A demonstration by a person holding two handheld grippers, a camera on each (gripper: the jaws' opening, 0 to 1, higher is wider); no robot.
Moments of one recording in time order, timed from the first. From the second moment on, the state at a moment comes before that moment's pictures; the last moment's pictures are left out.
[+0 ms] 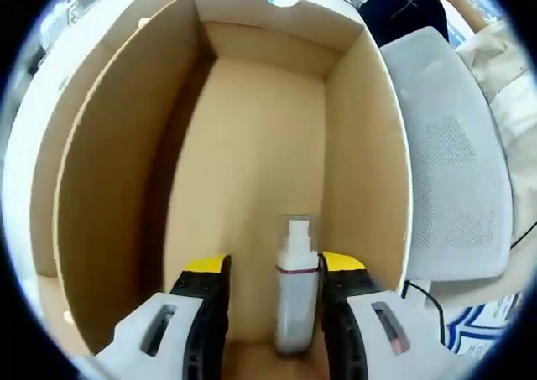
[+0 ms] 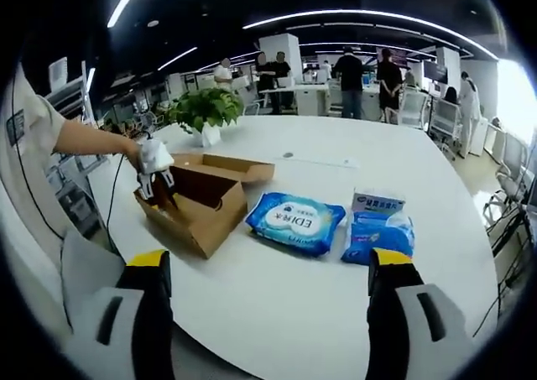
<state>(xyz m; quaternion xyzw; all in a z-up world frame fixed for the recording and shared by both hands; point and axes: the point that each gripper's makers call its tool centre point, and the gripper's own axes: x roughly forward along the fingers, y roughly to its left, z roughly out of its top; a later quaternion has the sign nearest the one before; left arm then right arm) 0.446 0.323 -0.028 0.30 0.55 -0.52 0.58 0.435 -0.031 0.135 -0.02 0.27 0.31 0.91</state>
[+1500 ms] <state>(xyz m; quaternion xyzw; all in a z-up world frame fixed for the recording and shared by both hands) 0.467 0.301 0.001 0.31 0.48 -0.48 0.66 0.436 -0.009 0.139 -0.01 0.26 0.32 0.91</state>
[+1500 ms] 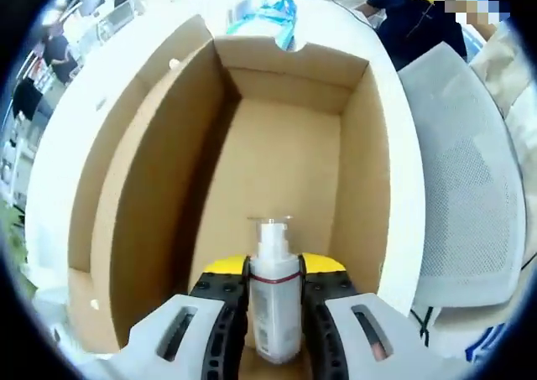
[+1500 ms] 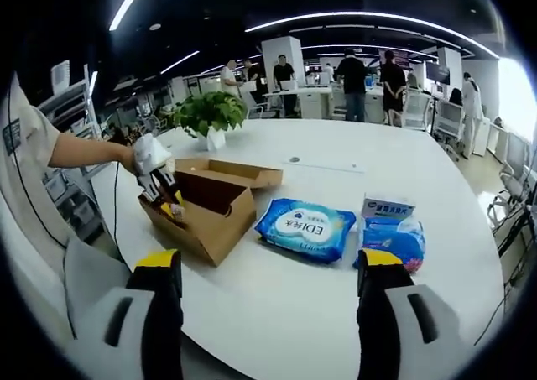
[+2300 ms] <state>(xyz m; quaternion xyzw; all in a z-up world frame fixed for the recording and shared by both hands) 0.470 0.261 0.061 0.29 0.39 -0.48 0.73 0.431 0.039 0.133 0.01 0.26 0.34 0.90</state>
